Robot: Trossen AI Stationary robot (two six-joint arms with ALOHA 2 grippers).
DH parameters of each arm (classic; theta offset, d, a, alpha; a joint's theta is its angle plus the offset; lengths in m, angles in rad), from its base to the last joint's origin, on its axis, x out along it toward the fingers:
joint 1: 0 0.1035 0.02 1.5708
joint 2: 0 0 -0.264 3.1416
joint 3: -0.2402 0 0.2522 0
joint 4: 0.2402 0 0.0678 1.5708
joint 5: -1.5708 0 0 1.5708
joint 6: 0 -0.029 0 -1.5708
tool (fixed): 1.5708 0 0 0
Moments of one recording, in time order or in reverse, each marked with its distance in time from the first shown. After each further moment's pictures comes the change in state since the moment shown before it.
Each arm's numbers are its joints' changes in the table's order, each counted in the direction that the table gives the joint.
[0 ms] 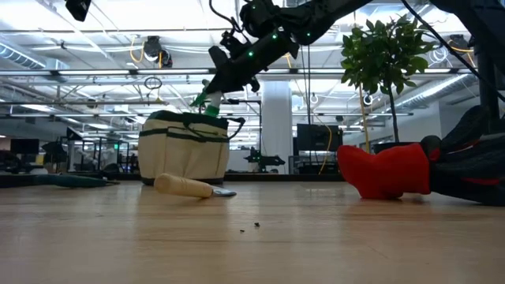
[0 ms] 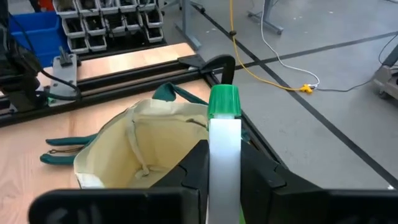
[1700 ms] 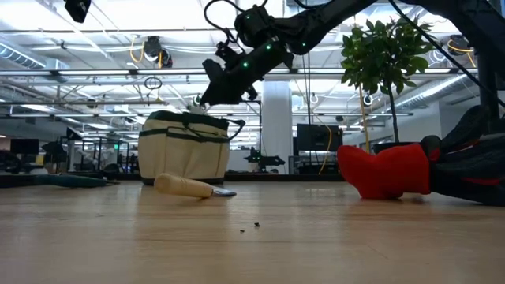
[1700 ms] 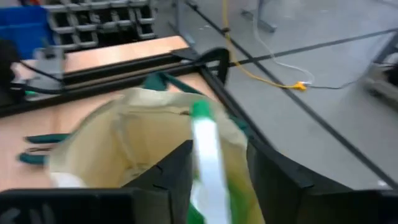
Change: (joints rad) left arm 0.000 0.000 0.000 0.001 0.000 0.048; right arm 0.005 -0.062 -0.001 -0.048 -0.050 0.006
